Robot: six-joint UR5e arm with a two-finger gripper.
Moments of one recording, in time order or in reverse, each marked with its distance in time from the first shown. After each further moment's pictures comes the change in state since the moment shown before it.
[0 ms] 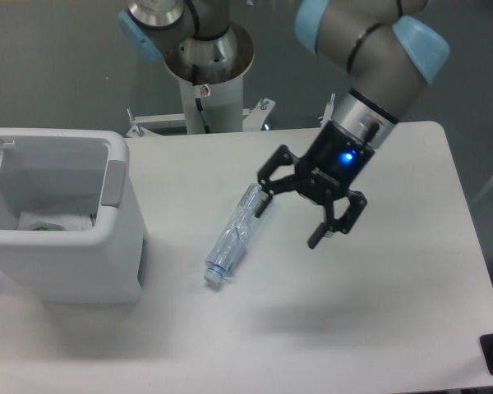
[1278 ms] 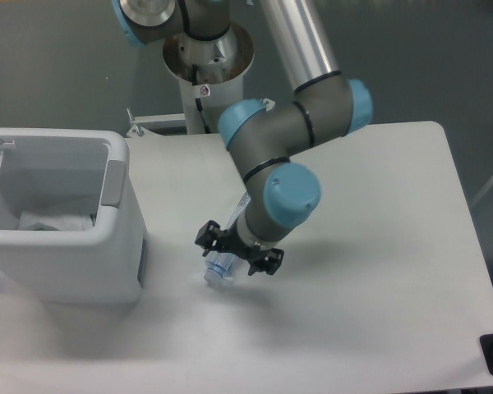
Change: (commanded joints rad) arm -0.371 -0.189 -0.014 -0.018 0.451 -0.167
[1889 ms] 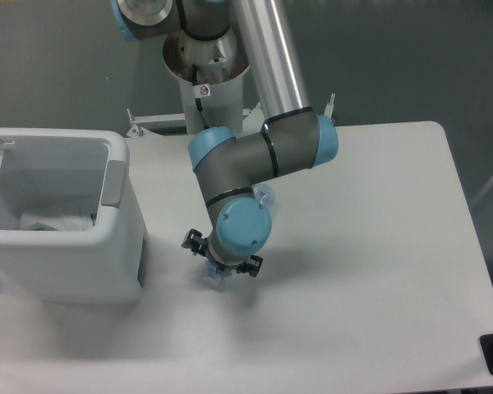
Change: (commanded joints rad) arm -0.051 -0.066 -0.006 0.005 0.144 -0.048
